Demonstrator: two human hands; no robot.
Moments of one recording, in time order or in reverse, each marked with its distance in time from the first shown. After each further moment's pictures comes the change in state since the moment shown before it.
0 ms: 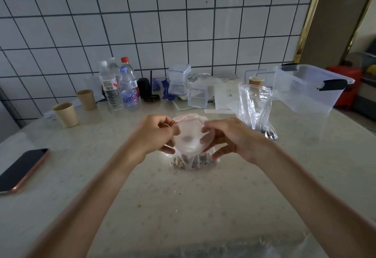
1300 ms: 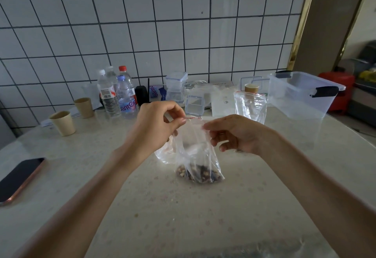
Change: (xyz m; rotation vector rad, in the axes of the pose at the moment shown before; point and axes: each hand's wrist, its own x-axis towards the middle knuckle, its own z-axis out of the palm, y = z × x) left_hand 0.005 0.027 0.001 0.347 0.178 0.608; right_hand 0.004 -0.026 -0.024 -0.015 -0.028 0.062
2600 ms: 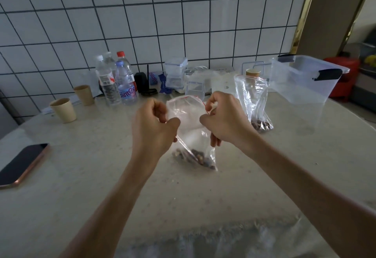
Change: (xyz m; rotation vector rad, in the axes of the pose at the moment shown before) left_hand -0.046 0.018 0.022 -0.190 0.289 -0.388; right_hand -0.018 0.015 0.048 -0.458 0.402 -0.424
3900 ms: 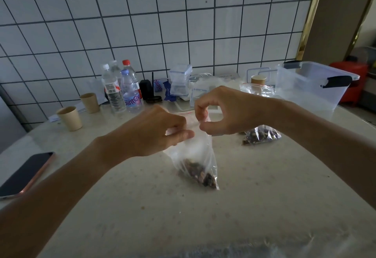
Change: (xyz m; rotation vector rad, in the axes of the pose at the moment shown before) left_hand 0.056 0.003 -0.038 0.582 -0.687 0.734; right_hand 0.034 -0.046 -0.045 -0.503 -0.527 -0.538
